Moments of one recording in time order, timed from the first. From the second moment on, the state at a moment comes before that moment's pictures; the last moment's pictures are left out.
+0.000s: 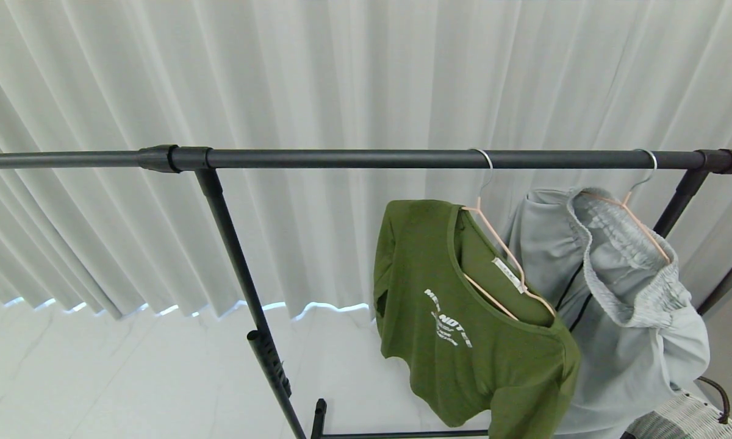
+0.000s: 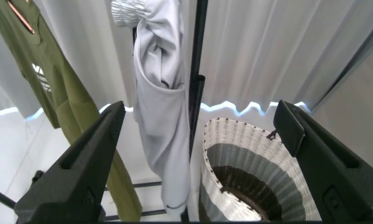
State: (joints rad) left arm 0.00 0.00 0.00 0.01 -0.06 0.09; right arm 0.00 0.00 0.00 0.00 -0.02 0.01
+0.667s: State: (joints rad) left arm 0.00 0.00 0.00 0.01 -0.06 0.09; right arm 0.00 0.00 0.00 0.00 -0.02 0.01
